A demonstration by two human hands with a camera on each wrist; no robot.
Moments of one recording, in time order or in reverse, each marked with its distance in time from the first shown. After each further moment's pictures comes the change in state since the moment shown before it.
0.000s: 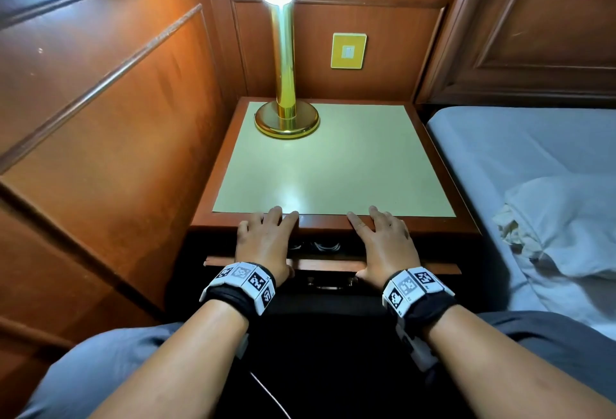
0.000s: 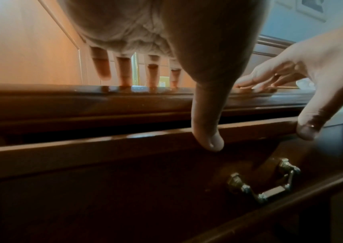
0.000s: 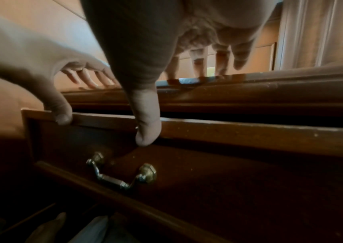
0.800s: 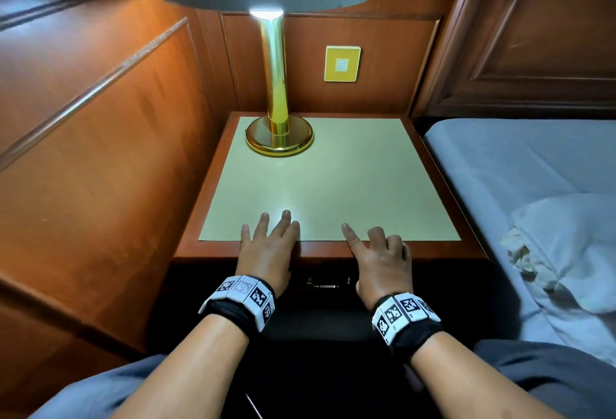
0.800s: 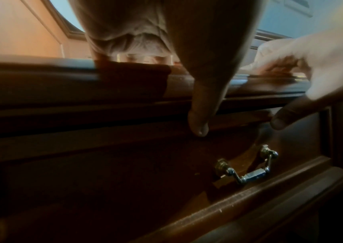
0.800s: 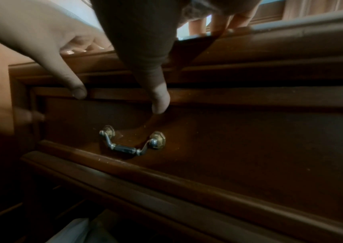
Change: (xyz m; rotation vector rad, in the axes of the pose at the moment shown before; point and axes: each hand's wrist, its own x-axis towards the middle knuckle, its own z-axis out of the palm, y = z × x) left_hand 0.050 0.000 0.010 -0.033 0.008 0.107; right_hand 0.029 -0.006 0.023 0.016 0.221 0.092
